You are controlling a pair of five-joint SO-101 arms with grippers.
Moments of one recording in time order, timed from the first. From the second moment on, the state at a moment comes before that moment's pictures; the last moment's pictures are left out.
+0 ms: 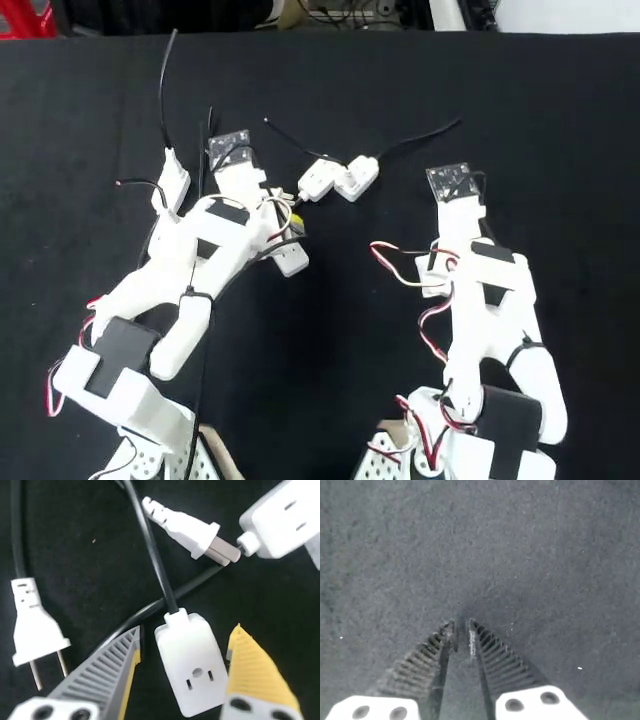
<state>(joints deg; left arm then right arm) 15.9 3.4 32.1 38.7 32.5 14.0 -16.0 56.4 40.6 23.7</state>
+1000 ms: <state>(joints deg) 20.3 0.9 20.3 65.9 31.2 14.0 -16.0 56.4 40.6 23.7</state>
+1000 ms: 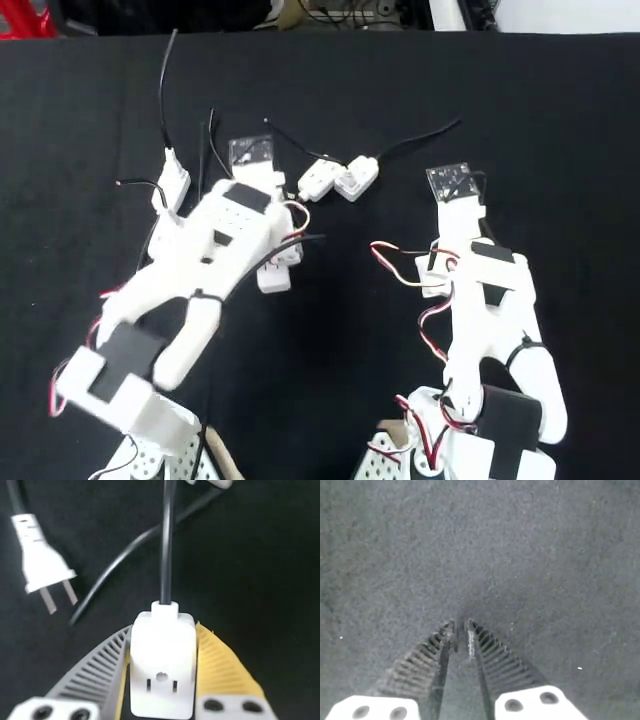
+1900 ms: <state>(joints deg) -23.1 -42.9 42.9 71.1 22.1 14.0 -16.0 56.4 40.1 23.7</state>
